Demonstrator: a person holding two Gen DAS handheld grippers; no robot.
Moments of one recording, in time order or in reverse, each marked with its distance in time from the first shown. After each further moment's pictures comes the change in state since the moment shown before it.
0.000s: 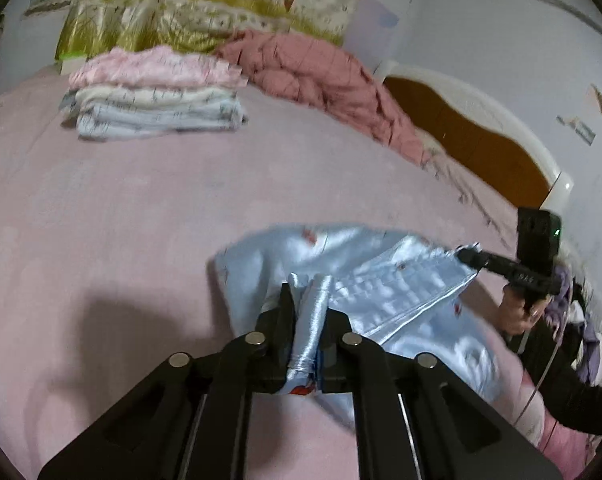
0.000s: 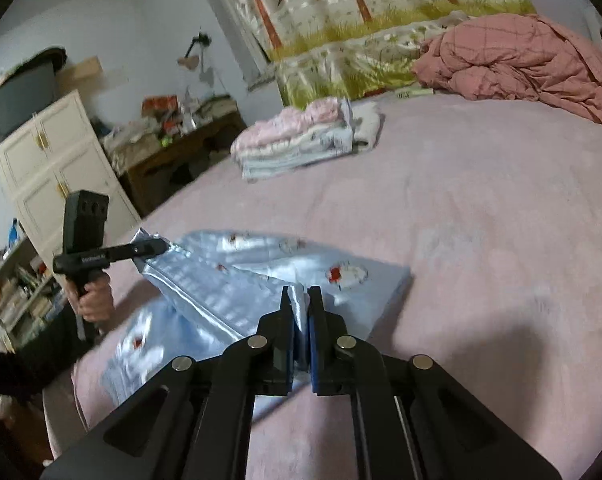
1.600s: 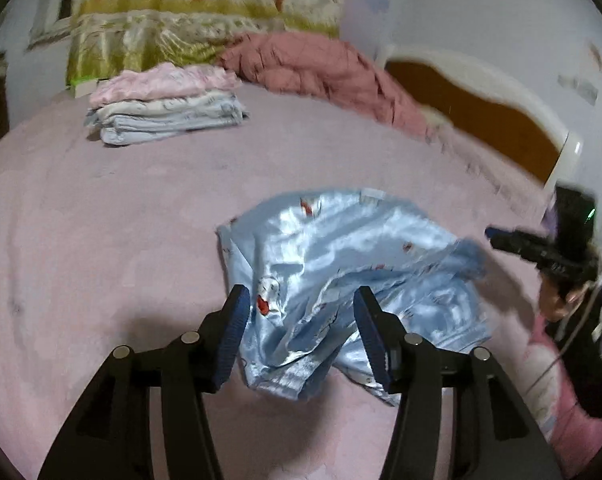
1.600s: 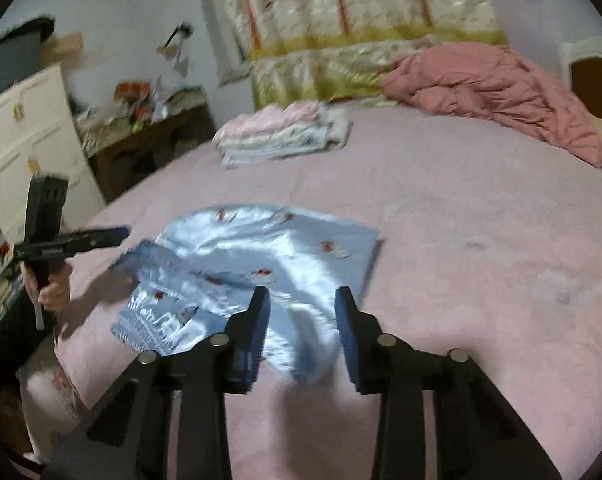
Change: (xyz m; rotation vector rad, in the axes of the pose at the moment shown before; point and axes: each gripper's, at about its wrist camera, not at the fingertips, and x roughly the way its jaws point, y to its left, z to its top) left arm -0.033 -0.052 -0.034 0.121 0.031 0.137; right arm -0.061 0.061 -0.036 -0.067 0.012 -0.204
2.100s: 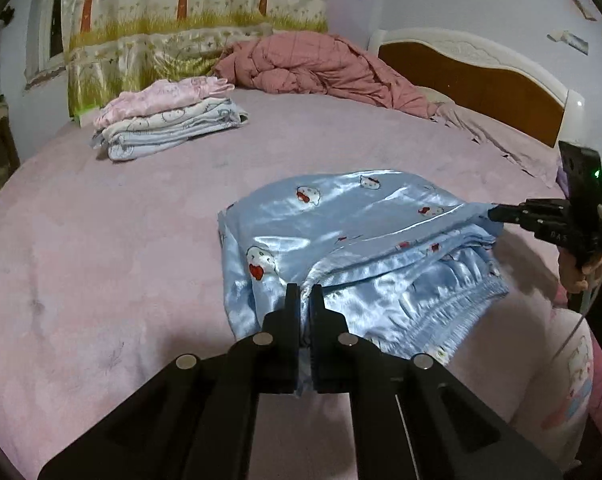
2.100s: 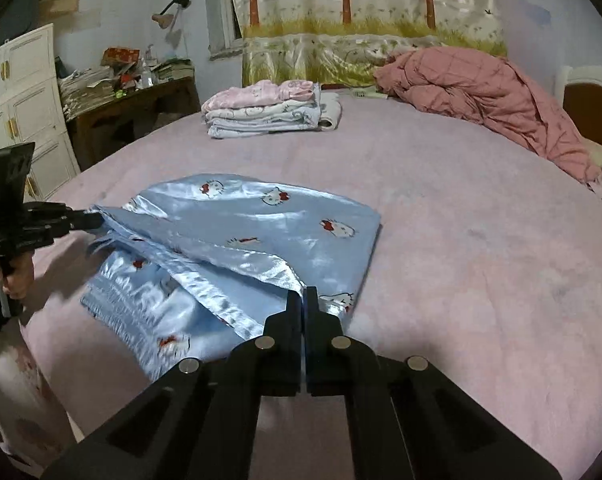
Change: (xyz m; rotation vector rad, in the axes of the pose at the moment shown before) left arm -0.017 -0.018 -0.032 0.098 -0.024 0.073; right arm 0.009 0.027 -0.023 -0.060 0.041 -0.134
